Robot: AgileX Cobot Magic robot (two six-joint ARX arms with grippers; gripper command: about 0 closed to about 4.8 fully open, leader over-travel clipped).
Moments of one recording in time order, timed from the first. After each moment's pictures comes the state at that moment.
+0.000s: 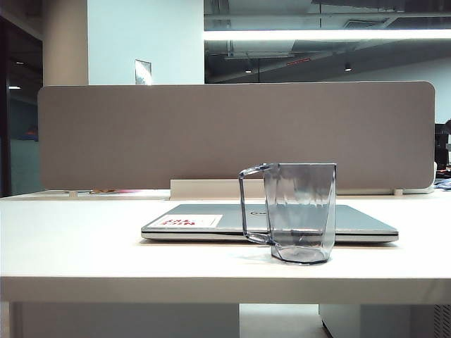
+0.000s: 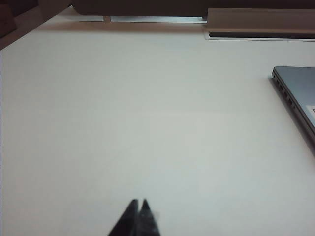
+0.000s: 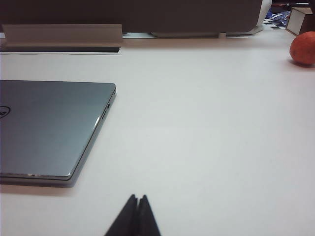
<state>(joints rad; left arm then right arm) 0.00 0.00 0.01 -0.18 -0.03 0.01 -0.05 0.00 0.01 -0.13 -0.01 -0.01</state>
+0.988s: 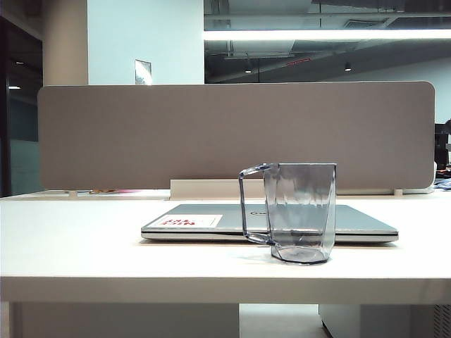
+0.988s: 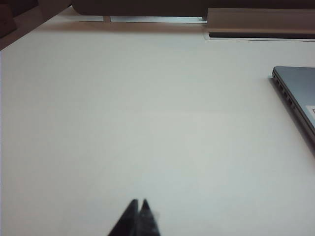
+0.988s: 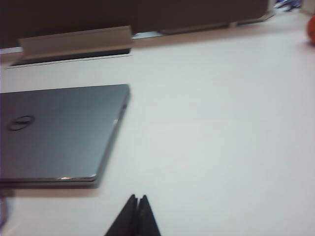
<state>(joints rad) 0.00 0.00 0.01 -0.18 -0.03 0.01 -0.04 0.00 0.01 -0.14 -0.06 0.12</state>
